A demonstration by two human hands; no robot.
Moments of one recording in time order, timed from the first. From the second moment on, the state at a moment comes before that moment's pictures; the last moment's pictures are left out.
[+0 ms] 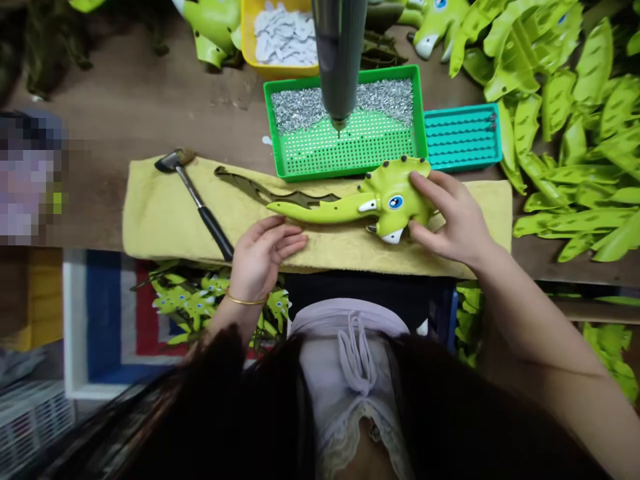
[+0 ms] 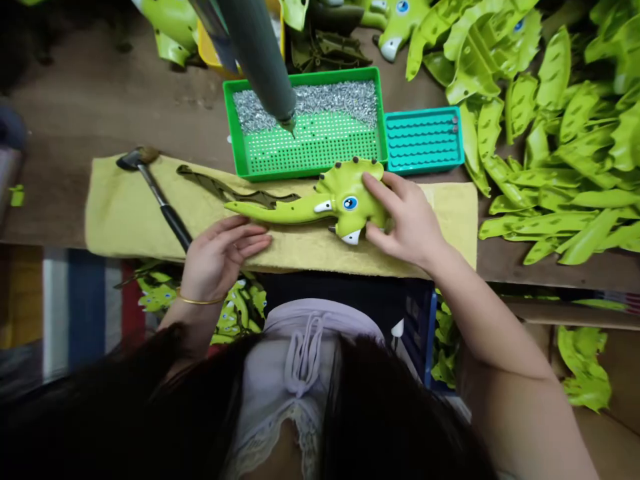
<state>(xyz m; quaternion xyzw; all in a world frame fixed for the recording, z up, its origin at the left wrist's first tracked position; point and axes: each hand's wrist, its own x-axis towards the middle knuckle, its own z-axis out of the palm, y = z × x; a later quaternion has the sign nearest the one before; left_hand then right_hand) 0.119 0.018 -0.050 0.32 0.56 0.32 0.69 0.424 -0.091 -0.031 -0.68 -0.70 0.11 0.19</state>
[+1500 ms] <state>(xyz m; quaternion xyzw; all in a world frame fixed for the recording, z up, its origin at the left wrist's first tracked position) 0.130 0.046 -0.039 0.93 0.22 0.27 0.08 0.427 -0.097 -0.036 -0.68 -0.24 0.47 0.51</state>
